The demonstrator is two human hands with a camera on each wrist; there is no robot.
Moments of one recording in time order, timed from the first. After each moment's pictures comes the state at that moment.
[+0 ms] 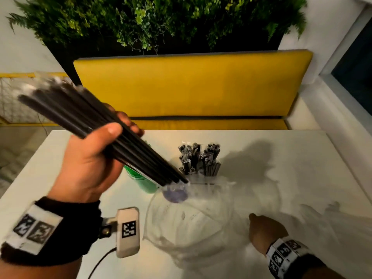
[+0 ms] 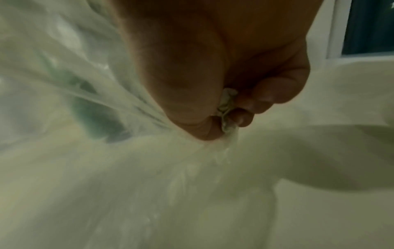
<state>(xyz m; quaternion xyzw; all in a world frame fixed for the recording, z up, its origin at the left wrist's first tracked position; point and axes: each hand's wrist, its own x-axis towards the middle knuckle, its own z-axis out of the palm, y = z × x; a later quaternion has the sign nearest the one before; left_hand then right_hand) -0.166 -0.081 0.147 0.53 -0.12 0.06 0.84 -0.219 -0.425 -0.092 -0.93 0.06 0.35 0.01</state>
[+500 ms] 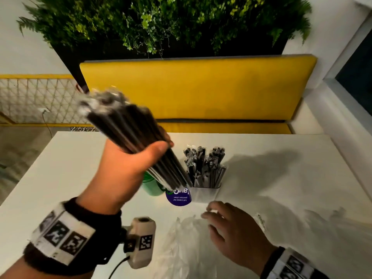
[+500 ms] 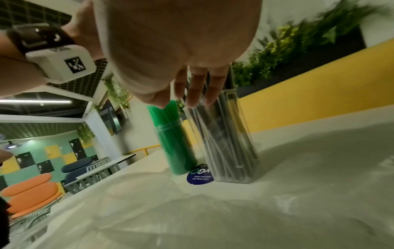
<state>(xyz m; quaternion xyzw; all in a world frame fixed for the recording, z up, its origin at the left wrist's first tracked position) -0.173 -0.108 0.146 0.66 -0.12 0.10 0.73 -0.236 -0.346 -0.011 -0.94 -0.29 0.00 0.20</state>
